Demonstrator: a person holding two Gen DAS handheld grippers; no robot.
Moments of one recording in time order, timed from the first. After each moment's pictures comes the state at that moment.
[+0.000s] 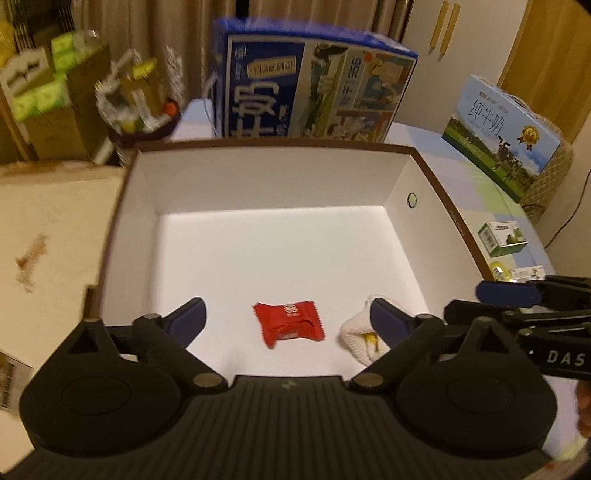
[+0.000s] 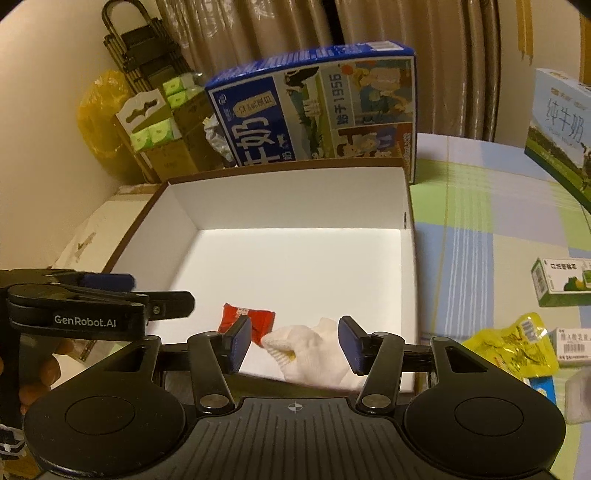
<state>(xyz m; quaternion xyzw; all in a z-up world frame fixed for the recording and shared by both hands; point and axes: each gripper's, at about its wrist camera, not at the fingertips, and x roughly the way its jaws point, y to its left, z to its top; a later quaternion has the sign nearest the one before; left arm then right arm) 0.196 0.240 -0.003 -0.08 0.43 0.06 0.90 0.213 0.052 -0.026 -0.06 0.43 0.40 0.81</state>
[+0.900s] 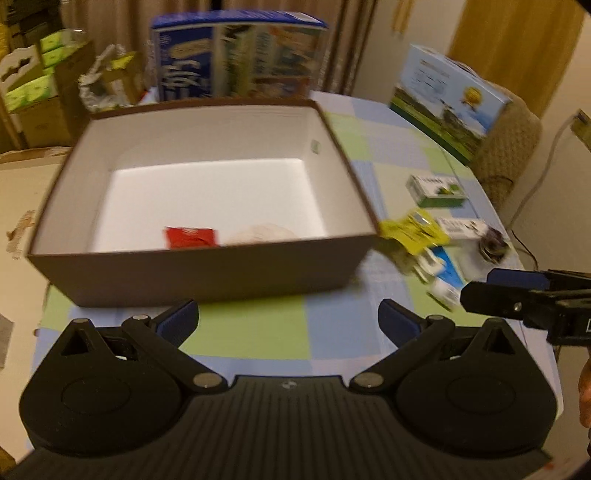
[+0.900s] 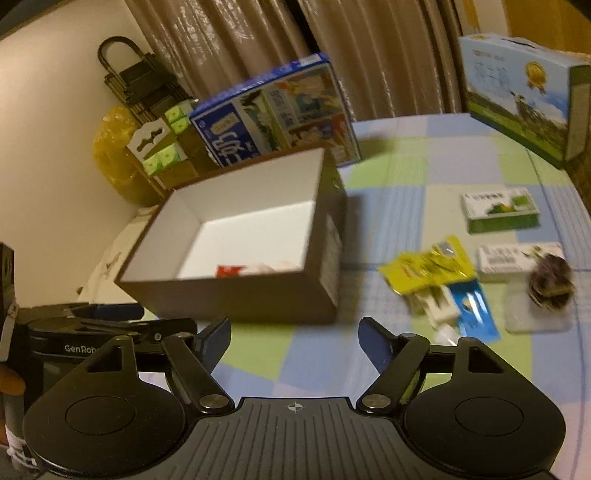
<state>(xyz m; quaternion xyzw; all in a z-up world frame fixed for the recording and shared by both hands) 0.134 0.107 0.003 -0.09 0.45 0.04 0.89 0.191 -0.108 -0.003 0.01 0.44 0.41 0.80</state>
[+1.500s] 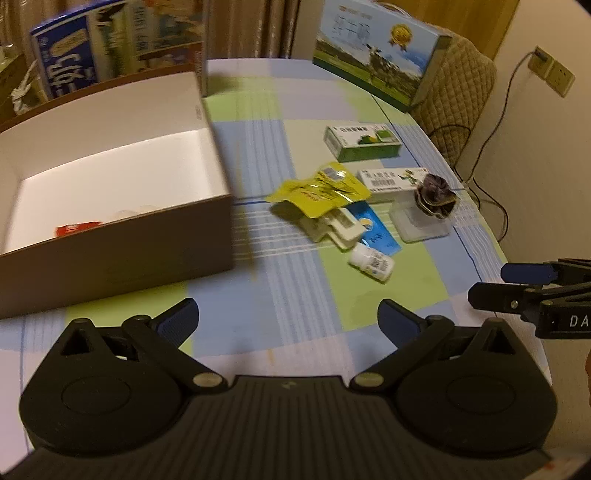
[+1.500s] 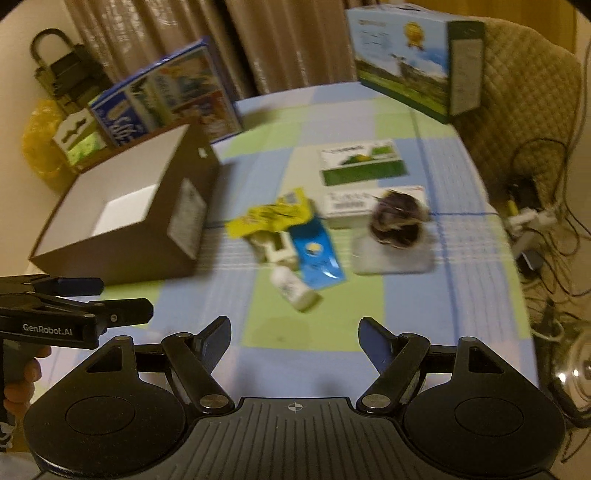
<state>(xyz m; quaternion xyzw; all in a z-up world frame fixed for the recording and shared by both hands) 0.172 0.003 -0.034 -0.05 0.48 -0.04 0.87 0.217 -0.223 -0.031 -0.02 0.48 0.30 0.83</state>
